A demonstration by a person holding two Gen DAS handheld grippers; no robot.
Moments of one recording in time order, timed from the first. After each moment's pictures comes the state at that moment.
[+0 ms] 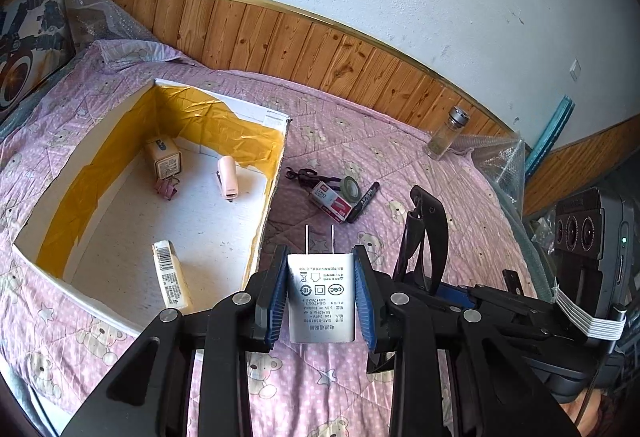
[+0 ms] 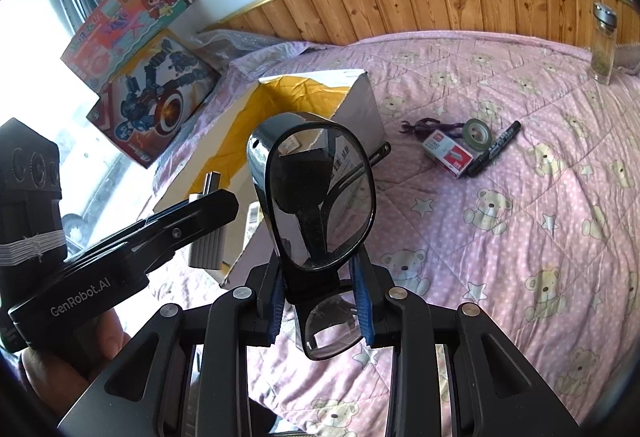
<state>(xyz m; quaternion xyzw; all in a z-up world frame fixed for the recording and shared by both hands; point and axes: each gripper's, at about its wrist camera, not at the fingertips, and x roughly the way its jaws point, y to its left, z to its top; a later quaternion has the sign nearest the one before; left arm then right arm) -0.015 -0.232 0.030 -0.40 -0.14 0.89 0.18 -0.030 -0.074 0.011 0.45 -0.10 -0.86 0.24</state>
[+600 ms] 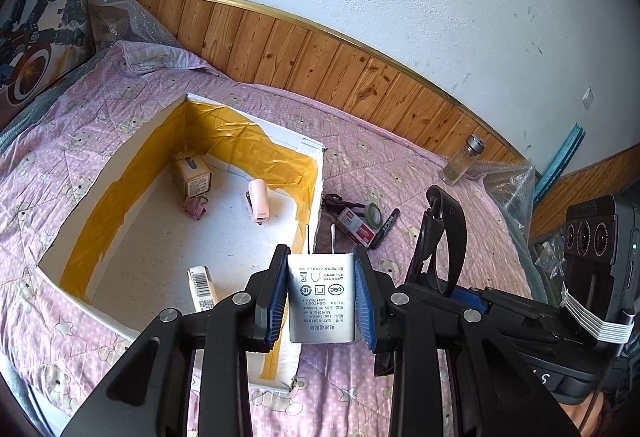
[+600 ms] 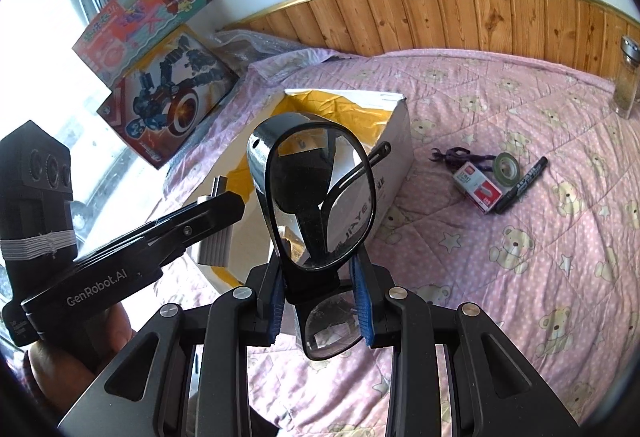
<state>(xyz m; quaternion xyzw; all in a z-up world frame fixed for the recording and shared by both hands) -0.033 -0.272 0.038 -0.38 -0.16 0.90 0.15 -0.054 -0.110 0.030 0.43 -0.08 -0.86 0.26</state>
